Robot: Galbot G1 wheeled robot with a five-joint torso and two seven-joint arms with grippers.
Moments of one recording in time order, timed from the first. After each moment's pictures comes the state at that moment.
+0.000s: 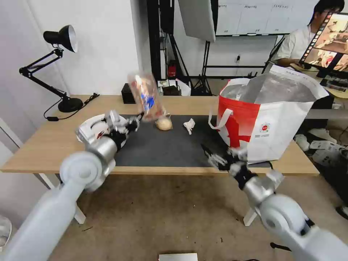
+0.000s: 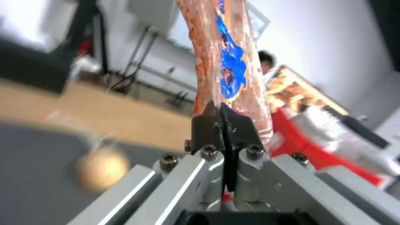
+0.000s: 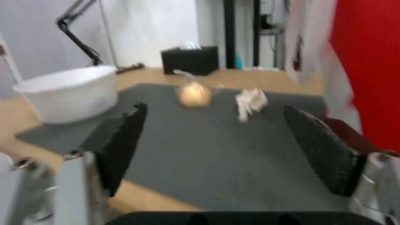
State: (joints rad) left arm 0.74 -0.93 -0.21 -2.06 -1.35 0.30 -0.31; right arm -1.44 0.85 0.36 2.15 0.67 0.01 0.03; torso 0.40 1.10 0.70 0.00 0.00
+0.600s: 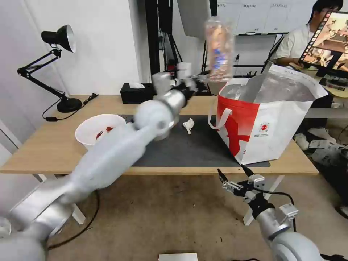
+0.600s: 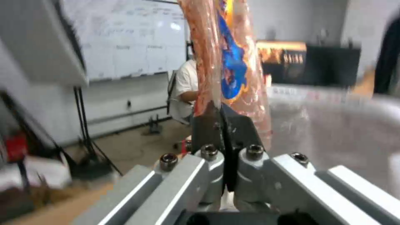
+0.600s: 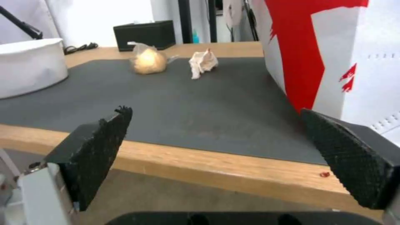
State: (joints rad) left arm 0.04 -1.28 0.45 -1.55 -0.92 0.23 -0.21; right arm -1.62 1.01 0.46 2.15 0.53 0.01 0.04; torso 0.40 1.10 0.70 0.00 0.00
